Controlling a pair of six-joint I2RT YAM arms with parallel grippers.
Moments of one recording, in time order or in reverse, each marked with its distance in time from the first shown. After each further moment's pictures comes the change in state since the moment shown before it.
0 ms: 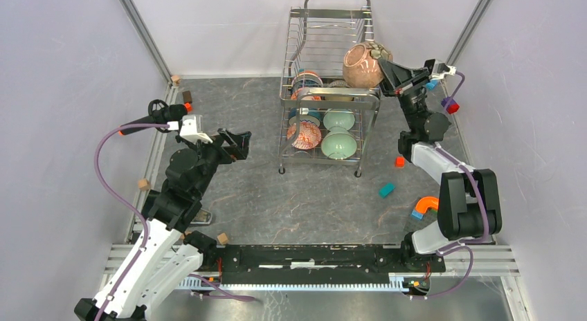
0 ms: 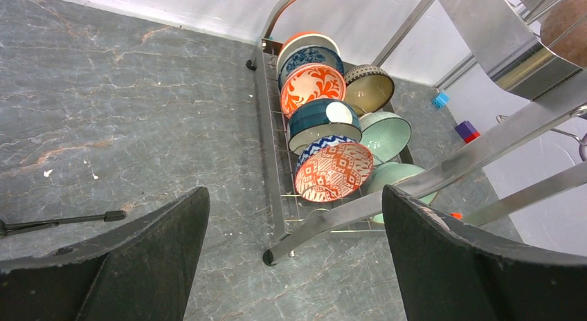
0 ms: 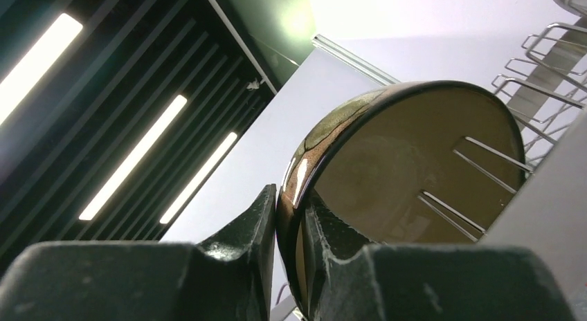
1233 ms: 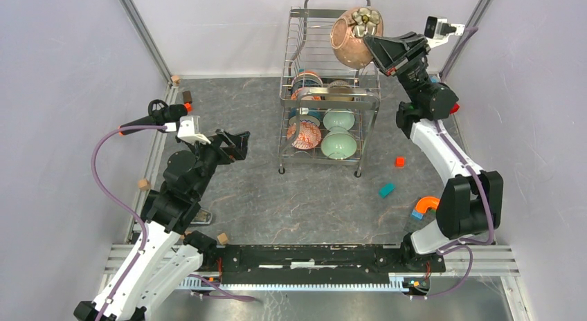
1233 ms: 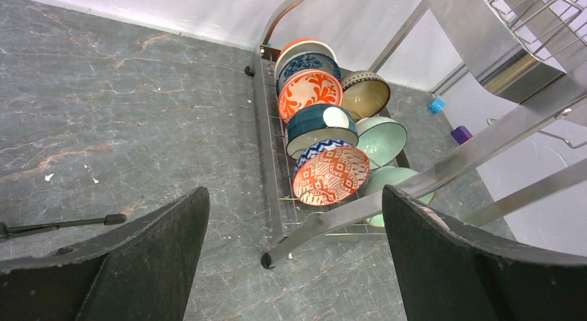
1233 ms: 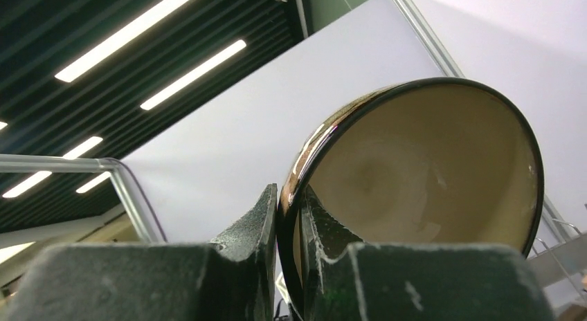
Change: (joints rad) left arm 0.000 -0.021 0.000 0.000 -0.002 0.000; right arm 0.081 0.019 0.377 -0.099 -0.158 -0.194
